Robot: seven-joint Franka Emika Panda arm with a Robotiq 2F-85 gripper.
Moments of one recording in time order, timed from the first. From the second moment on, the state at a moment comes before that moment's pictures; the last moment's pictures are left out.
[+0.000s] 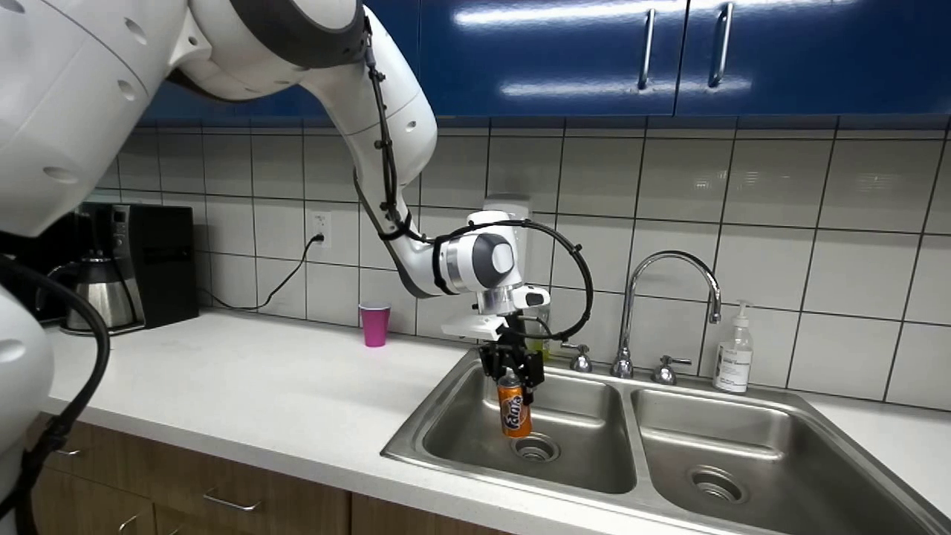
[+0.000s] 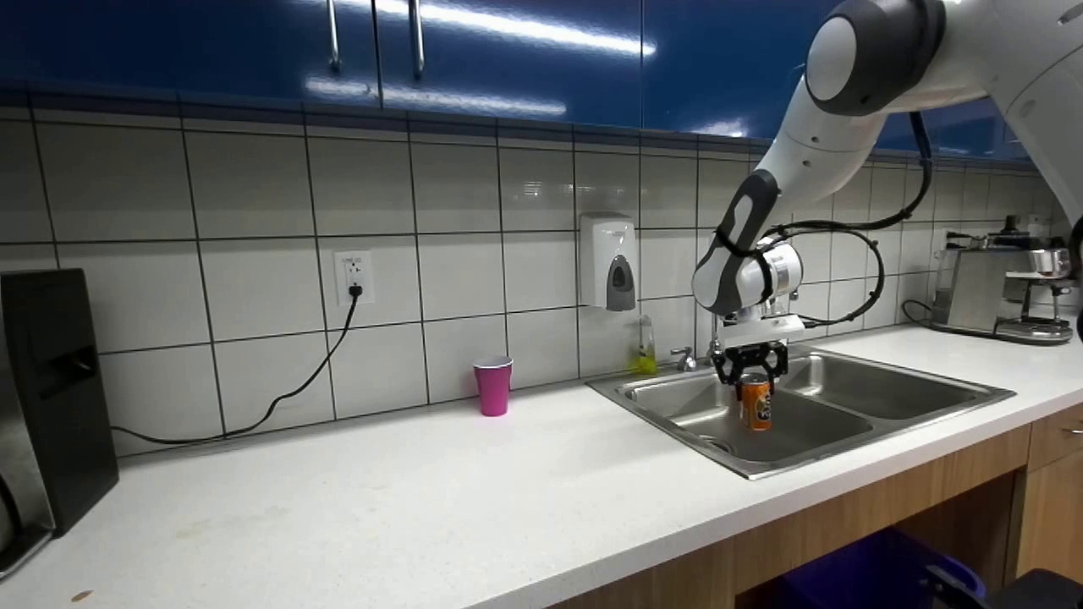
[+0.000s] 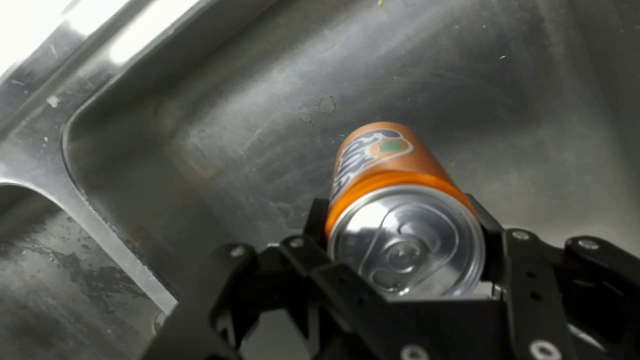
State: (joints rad) arm -0.13 0.52 -0.23 -1.91 -0.17 2.50 0.29
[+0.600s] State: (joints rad) arm -0.18 0.65 -0.24 -1.82 -0.12 2.51 0.26
